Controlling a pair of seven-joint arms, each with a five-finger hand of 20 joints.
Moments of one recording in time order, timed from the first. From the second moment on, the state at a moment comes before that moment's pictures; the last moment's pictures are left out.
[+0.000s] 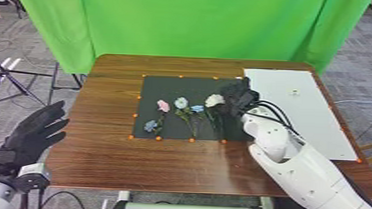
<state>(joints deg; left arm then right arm) 140.8 -61.9 -119.1 -127.7 48.1 -1.1 -3.3 -69.5 -56.3 48.9 -89.1 -155.4 -4.5 15.4</state>
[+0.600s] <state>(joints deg) 141.1 -62.2 -119.3 -127.8 48.1 -1.1 -3.3 -65.9 -53.8 55.7 -82.6 -145.6 -19.4 35.6</state>
